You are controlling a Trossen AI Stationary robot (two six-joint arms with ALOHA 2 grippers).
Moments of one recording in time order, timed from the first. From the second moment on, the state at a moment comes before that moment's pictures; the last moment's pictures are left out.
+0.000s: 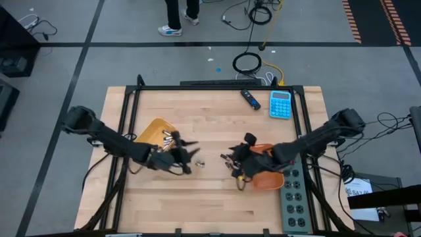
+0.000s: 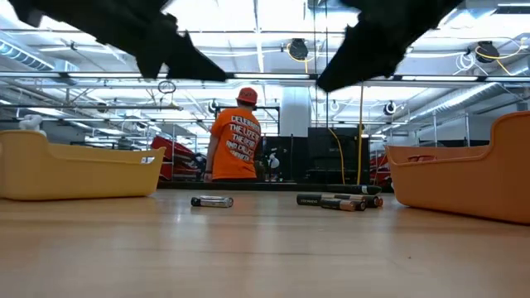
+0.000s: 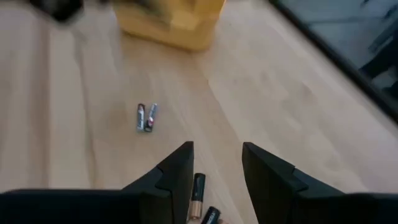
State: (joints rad) left arm -0.39 1.43 0.64 0.37 -0.80 0.22; right arm 0.39 1.52 0.94 -0.22 0.68 0.45
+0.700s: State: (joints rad) left arm -0.36 1.27 0.49 0.35 -1.02 0.12; right arm 0.12 1.92 1.26 -0.51 0.20 0.34
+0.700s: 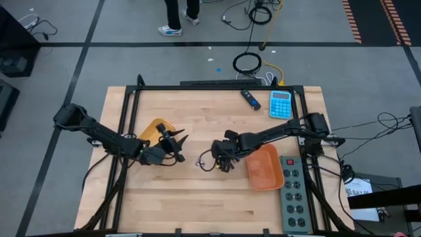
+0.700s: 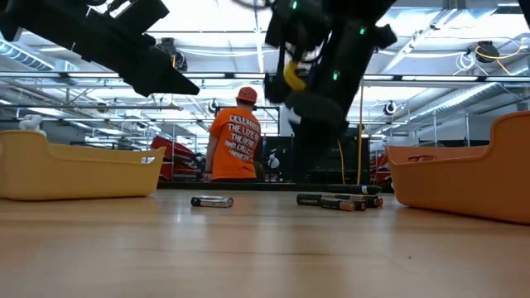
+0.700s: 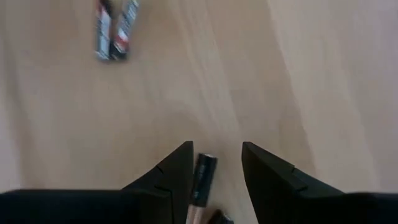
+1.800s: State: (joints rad) left arm -0.36 1.27 0.49 0.35 -0.92 0.09; right arm 0.11 1.98 1.26 -0.53 0.17 0.32
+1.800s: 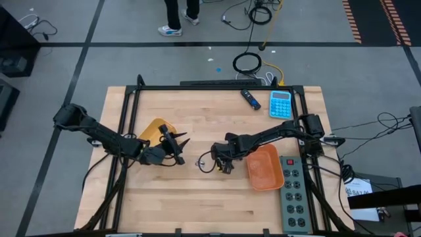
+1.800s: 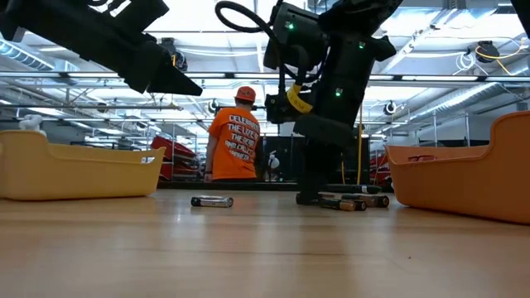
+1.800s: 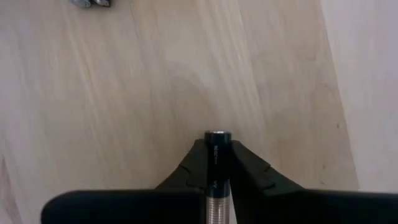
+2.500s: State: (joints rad) left arm -0.36 1.27 0.49 0.27 -0.89 -0.02; right arm 0.44 1.65 1.29 -1.22 0.34 0.93
